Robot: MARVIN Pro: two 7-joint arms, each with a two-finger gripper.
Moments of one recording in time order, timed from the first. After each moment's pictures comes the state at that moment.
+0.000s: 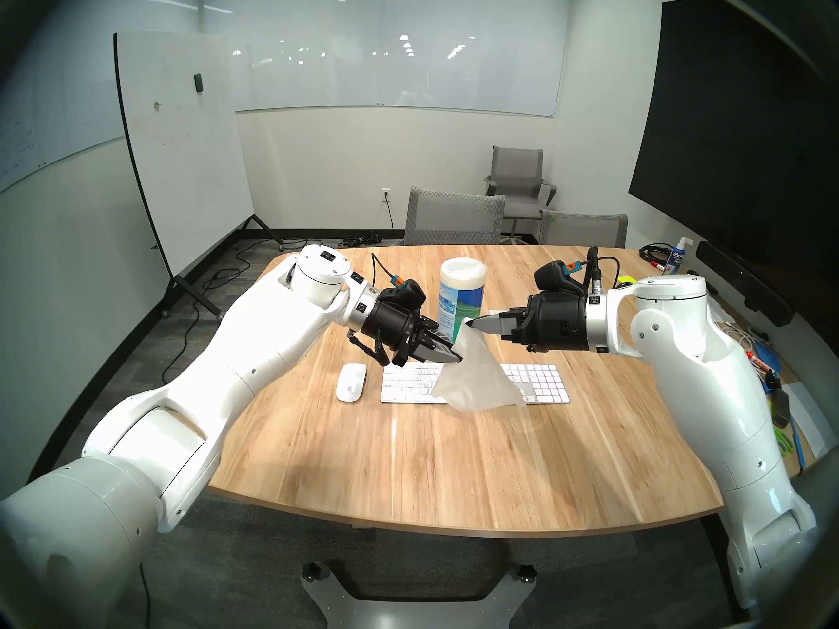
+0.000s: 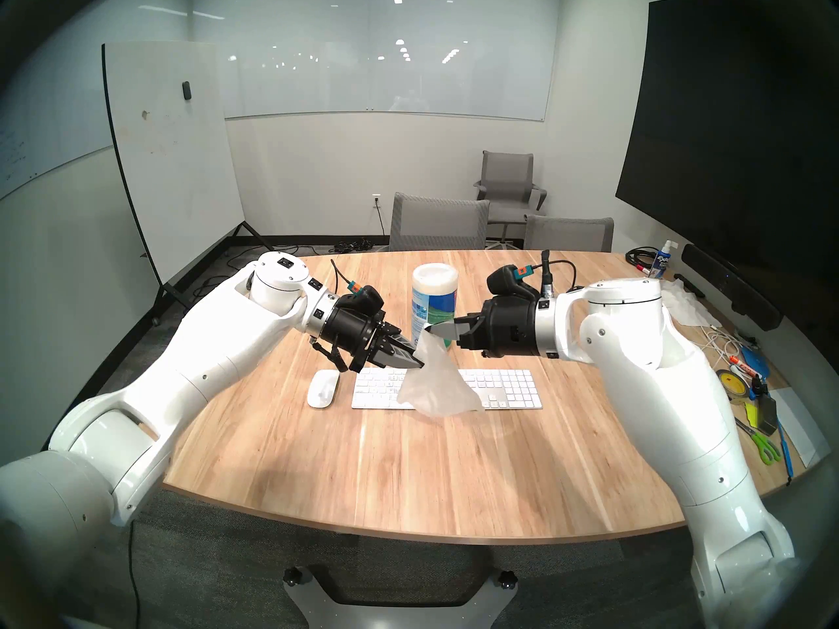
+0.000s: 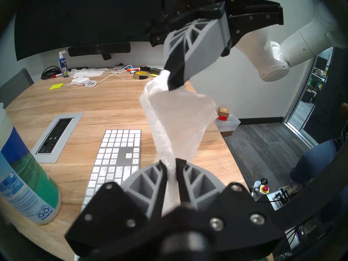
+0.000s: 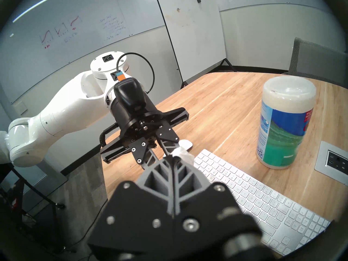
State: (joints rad) left arm 0.72 -1.22 -0.93 -1.11 -0.23 0.27 -1.45; right arm -1.24 -0.90 1.37 -1.94 0.86 0.96 0.51
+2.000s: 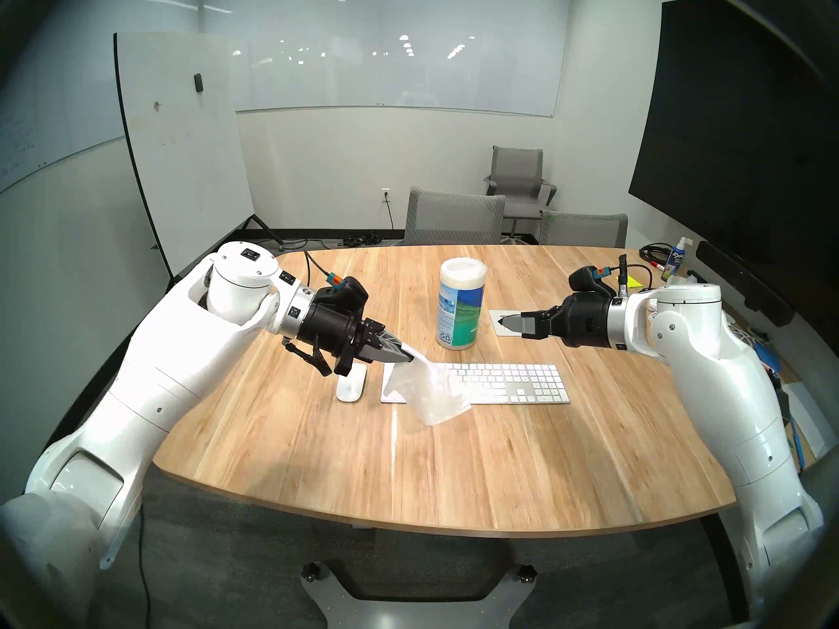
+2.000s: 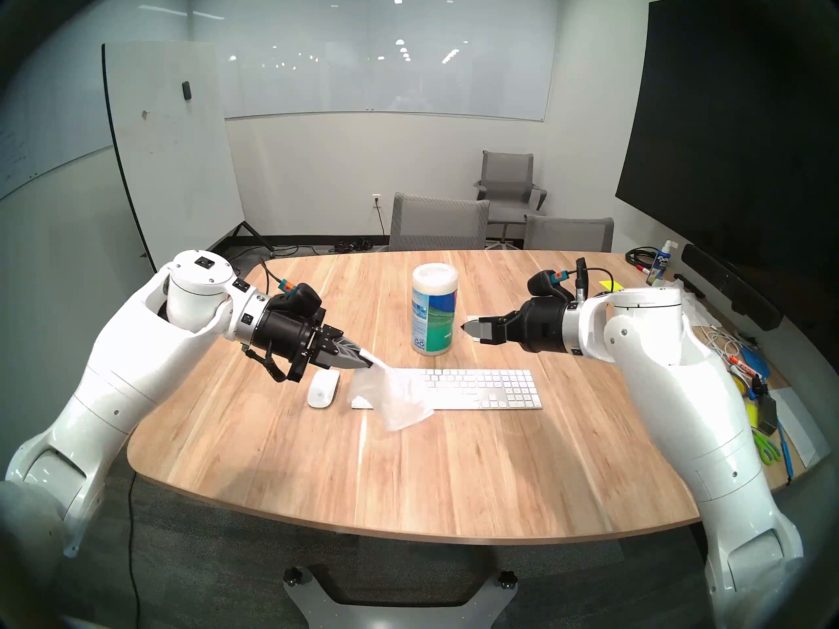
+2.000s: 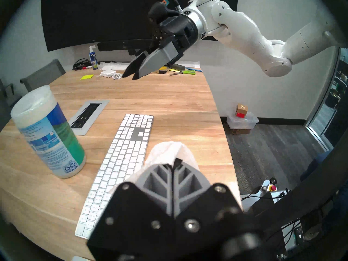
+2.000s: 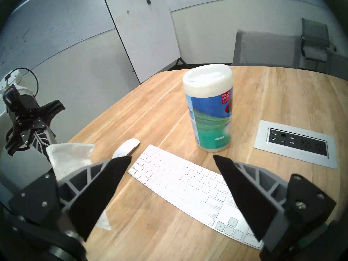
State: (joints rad) left arm 0.99 -0.91 -1.15 -1.59 -0.29 0.48 -1.35; right arm -1.29 -0.86 1.44 -1.83 0.86 0.91 0.30
